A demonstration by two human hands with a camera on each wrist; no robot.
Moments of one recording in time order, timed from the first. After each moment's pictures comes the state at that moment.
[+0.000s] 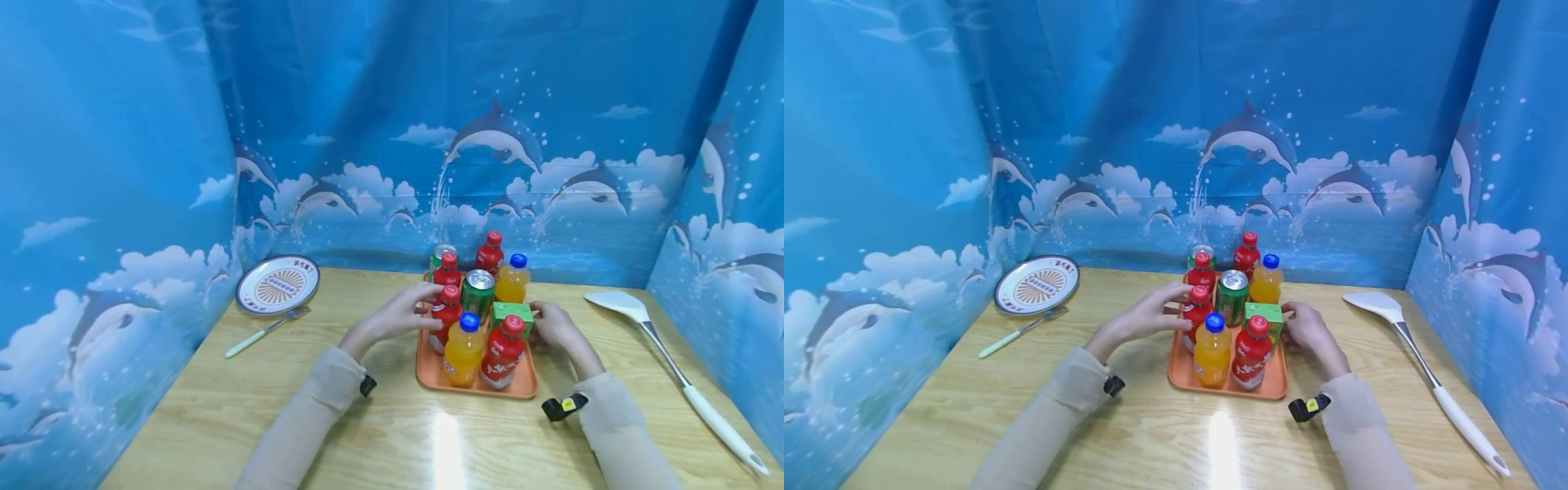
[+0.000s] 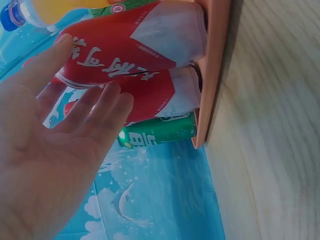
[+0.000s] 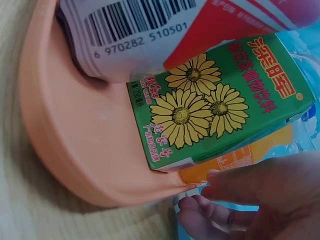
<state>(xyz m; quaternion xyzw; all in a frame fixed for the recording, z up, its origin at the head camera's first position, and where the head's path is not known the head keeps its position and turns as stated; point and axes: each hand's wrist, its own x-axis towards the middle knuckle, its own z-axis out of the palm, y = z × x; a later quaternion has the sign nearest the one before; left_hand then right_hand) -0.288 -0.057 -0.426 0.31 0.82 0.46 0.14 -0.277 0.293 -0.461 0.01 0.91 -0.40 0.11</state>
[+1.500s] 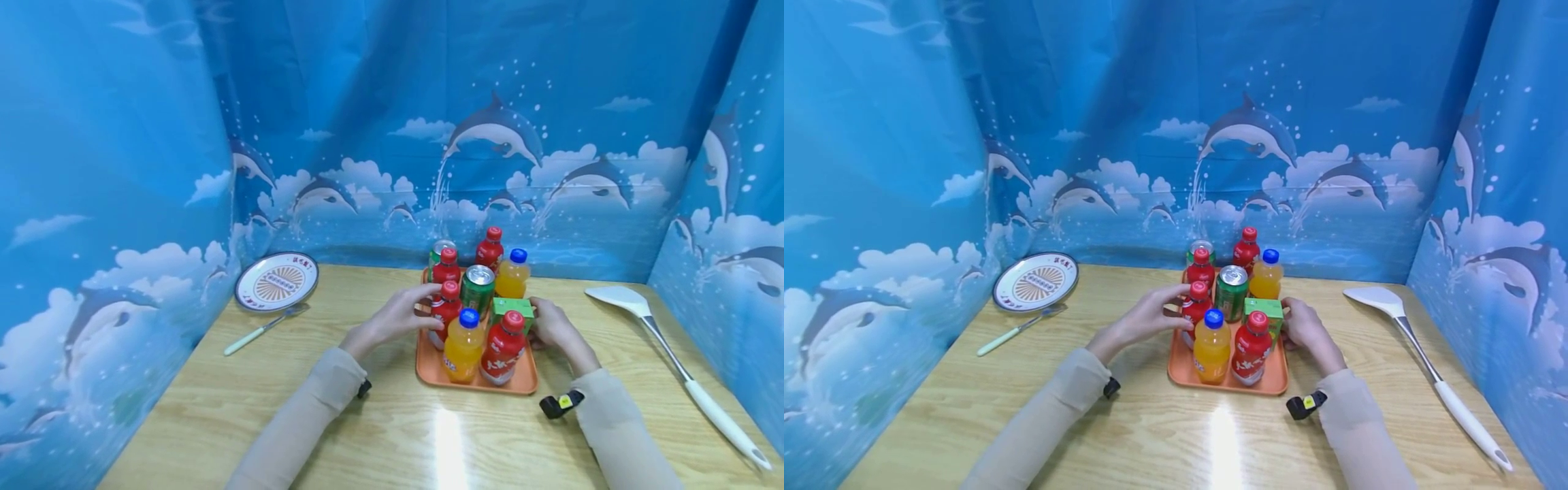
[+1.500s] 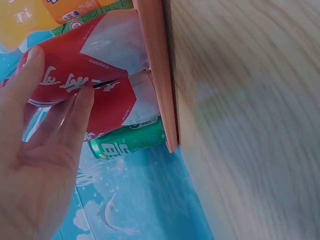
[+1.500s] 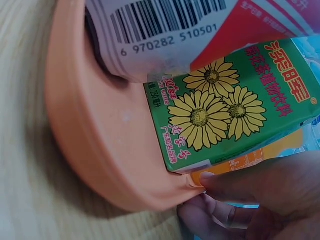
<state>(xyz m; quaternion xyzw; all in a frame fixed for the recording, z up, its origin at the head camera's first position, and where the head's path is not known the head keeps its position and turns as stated) -0.290 -0.054 -0.442 0.34 0.83 0.43 0.07 -0.278 0.288 -0.470 -0.02 0.92 -0.38 0.09</state>
